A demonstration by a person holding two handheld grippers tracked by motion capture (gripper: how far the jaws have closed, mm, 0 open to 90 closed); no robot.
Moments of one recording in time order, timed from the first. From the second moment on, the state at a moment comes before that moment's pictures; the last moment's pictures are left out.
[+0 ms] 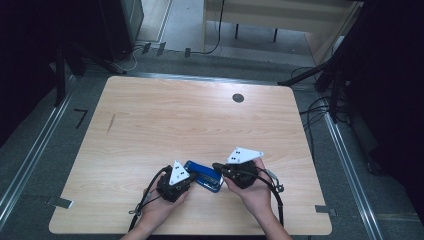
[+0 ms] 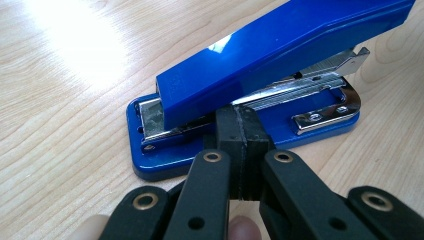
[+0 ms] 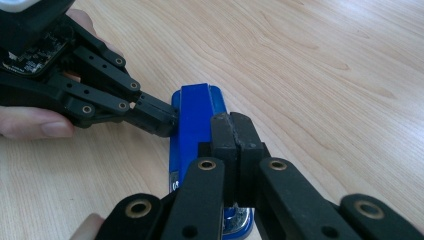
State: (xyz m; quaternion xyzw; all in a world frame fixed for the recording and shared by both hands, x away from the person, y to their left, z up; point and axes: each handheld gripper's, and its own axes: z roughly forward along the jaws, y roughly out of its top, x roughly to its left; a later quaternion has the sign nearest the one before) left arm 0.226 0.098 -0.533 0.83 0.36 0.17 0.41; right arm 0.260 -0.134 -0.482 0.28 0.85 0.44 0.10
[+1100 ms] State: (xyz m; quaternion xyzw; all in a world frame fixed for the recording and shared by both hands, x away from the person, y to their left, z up) left arm 0.223 0.094 -0.533 0.83 0.33 0.17 0.40; right arm 0.238 -0.145 -0.489 0.27 0.85 0.44 0.11
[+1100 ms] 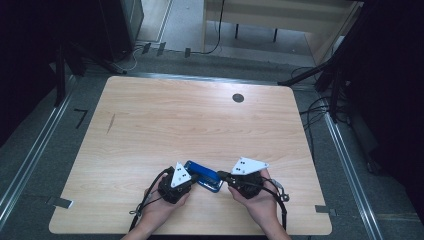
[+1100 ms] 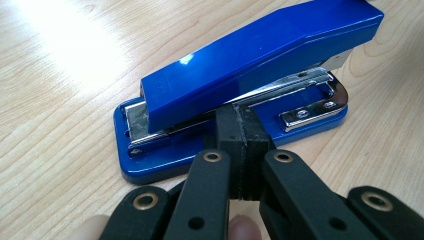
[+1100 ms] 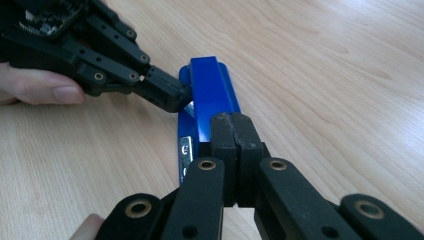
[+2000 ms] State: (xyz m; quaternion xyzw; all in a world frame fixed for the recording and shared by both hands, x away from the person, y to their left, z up) left arm 0.226 0.105 -0.532 0.82 0.35 0.14 0.42; right arm 0.223 -0.141 -0.500 0.31 0.82 0.46 0.16
